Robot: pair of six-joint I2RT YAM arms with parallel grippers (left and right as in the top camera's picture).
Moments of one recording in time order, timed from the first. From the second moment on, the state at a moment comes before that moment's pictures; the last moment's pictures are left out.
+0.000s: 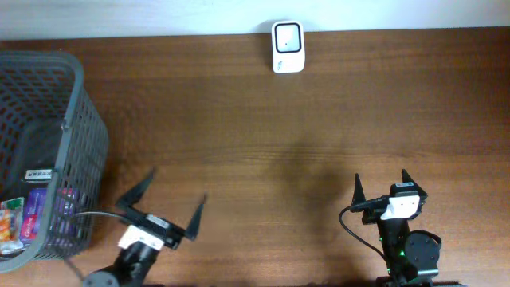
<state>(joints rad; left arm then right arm) -0.04 0.06 0.26 0.02 0.46 0.12 0.04 0.01 0.01 -0.08 0.00 -0.07</state>
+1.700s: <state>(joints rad) 0.71 2.02 1.57 -1.25 -0.15 -0.46 0.05 0.01 0.01 -0.08 0.00 -0.07</state>
